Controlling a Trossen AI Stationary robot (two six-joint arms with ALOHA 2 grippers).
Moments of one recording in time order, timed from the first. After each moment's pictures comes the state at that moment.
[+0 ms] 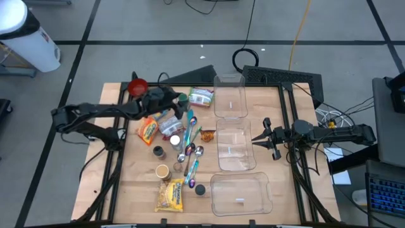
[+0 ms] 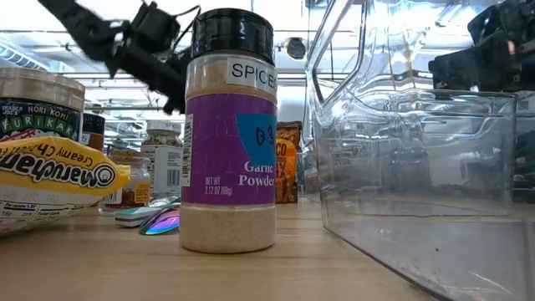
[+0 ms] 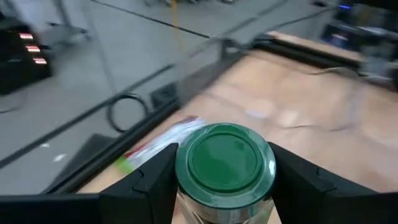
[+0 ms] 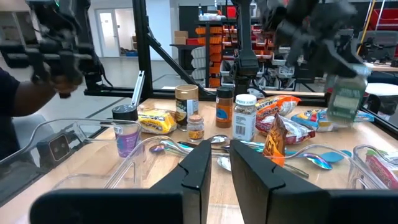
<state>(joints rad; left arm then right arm) 0.42 1.29 0.65 0.29 -0.11 -0.10 0.00 0.22 0.02 0.22 -0.18 0.01</state>
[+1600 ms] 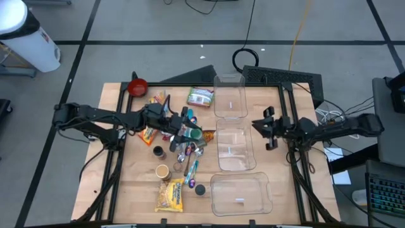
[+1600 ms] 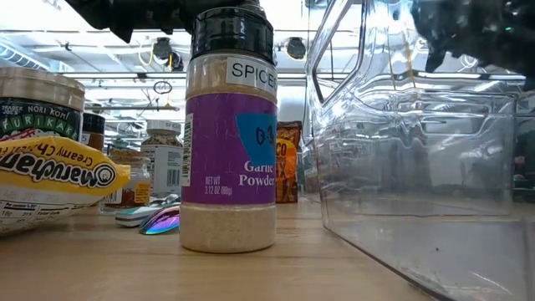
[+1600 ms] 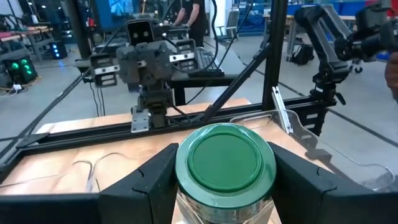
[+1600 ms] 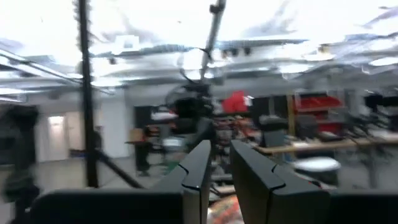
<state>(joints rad) 0.07 1.30 0.74 0.49 0.36 0.08 0.01 0.74 0.05 1.13 0.08 0.07</state>
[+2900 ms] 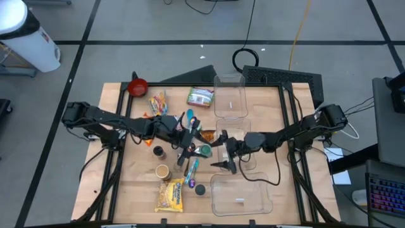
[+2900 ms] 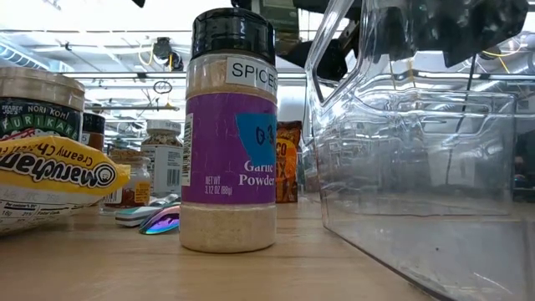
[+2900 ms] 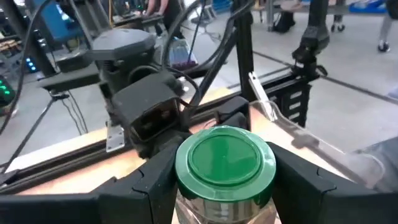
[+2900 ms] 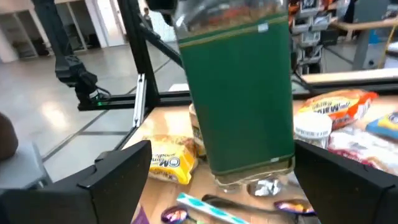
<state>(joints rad) -0.12 1.45 0.97 0.31 0.25 0.25 0.20 1.55 0.64 0.84 -0.04 0.17</state>
